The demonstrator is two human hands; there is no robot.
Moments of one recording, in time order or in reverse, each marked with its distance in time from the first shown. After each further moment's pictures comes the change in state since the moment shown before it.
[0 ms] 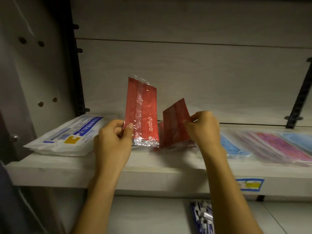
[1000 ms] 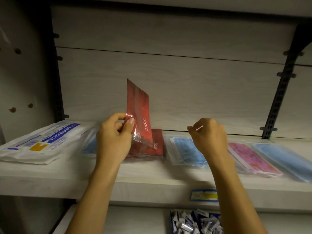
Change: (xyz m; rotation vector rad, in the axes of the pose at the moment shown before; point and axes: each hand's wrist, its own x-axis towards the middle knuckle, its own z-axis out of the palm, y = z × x) left_hand -0.010 0.058 0.064 -0.153 -0.022 0.034; right_hand 0.030 0.057 -0.073 -0.167 0.071 -0.128
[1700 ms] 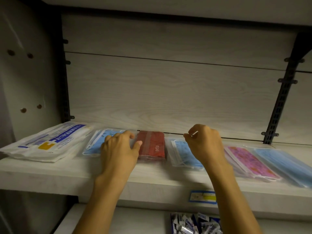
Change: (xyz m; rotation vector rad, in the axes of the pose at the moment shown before) left_hand -0.015 -0.011 0.002 0.712 -0.141 0.010; right_hand -0.010 -0.004 -0.005 -0.042 -0.086 -0.088
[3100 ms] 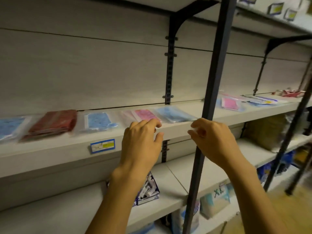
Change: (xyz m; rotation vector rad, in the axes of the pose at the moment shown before) left_hand -0.188 0.197 0.017 -0.319 -0.247 0.576; right_hand -0.178 0.143 -0.219 -0.311 -0.003 0.103
